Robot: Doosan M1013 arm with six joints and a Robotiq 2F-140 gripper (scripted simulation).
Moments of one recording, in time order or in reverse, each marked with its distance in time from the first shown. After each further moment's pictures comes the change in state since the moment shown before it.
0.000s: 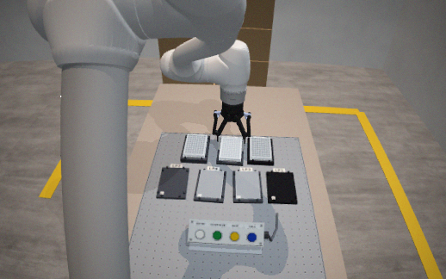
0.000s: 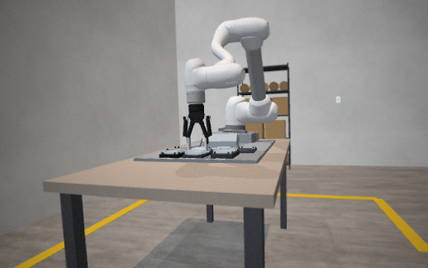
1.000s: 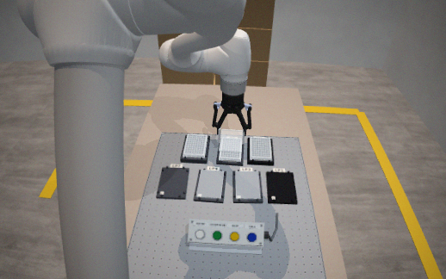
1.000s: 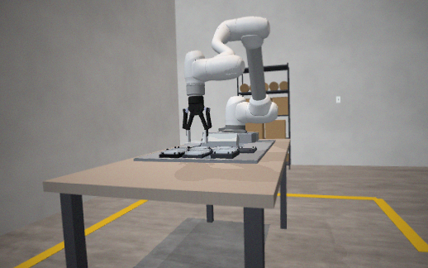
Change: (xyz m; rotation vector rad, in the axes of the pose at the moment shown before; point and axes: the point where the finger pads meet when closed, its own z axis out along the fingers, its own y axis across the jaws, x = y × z) arm 0.000 0.000 -0.037 0.000 0.000 0.000
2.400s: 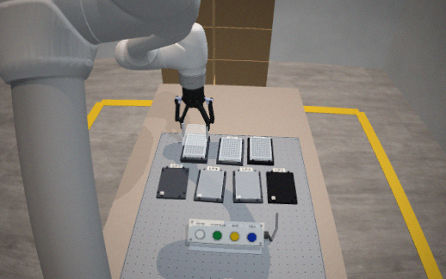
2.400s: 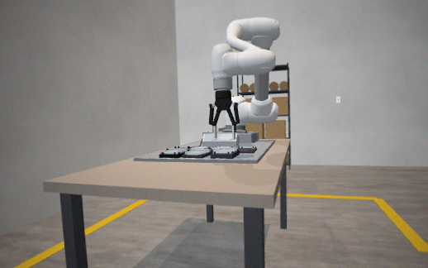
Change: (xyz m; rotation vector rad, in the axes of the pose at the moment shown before) arm -0.003 -0.138 -0.018 0.001 0.000 0.000
